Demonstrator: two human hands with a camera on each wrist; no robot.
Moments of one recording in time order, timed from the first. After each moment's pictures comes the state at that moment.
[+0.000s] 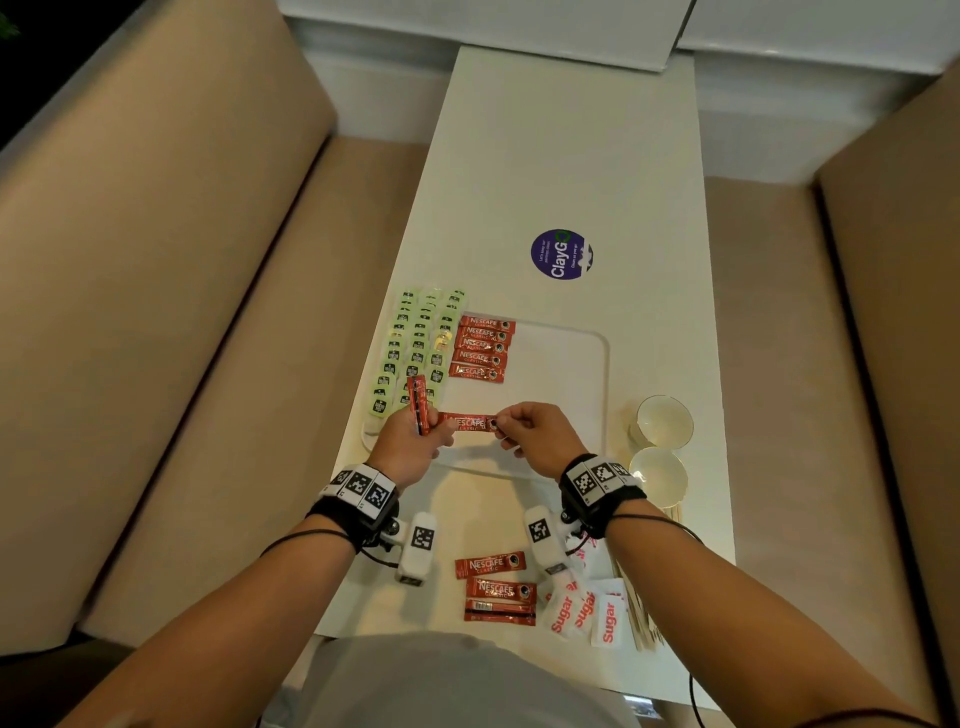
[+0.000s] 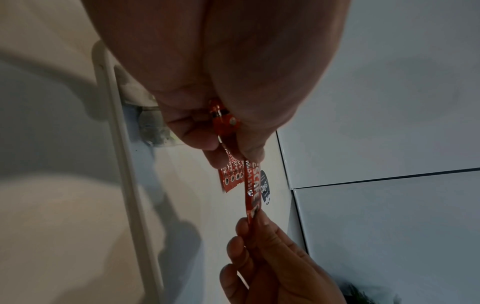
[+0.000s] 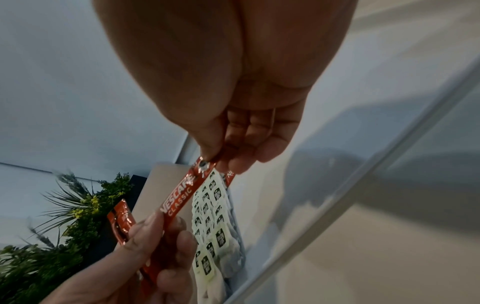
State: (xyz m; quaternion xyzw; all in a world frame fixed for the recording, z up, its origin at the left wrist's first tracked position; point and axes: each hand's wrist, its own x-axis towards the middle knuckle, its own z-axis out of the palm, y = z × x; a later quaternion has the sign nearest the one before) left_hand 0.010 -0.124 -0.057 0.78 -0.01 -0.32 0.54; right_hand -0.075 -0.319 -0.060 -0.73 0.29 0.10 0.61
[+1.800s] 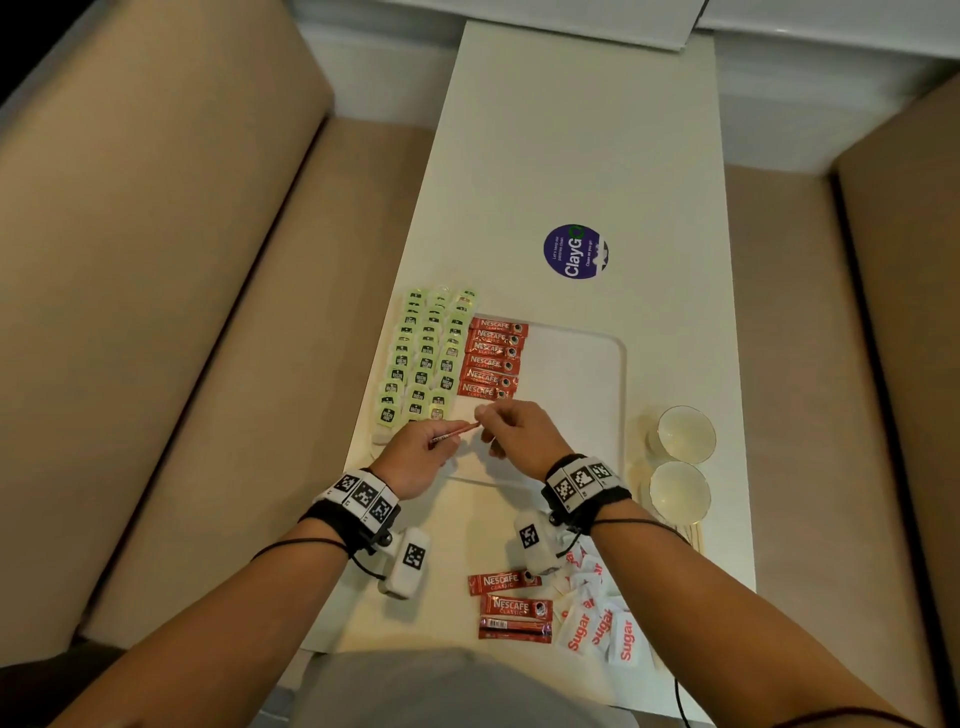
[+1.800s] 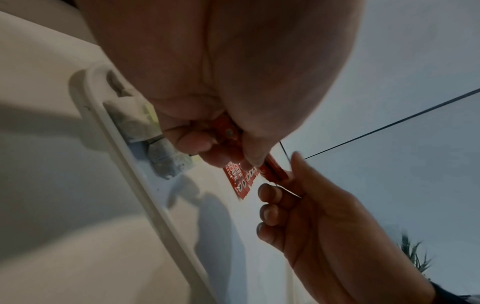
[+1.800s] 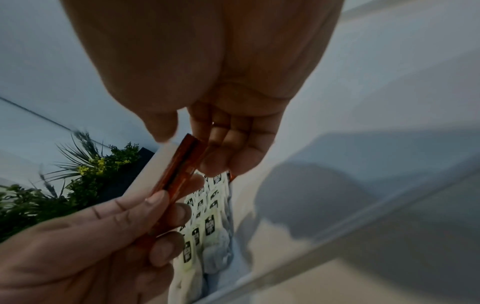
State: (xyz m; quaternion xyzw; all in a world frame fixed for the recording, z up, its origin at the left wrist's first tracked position) left_hand 0.034 -0.114 -0.064 0.79 -0.16 -0.39 0.45; right_hand -0.037 -0.296 -0.064 -0.78 0.23 0.11 0.57
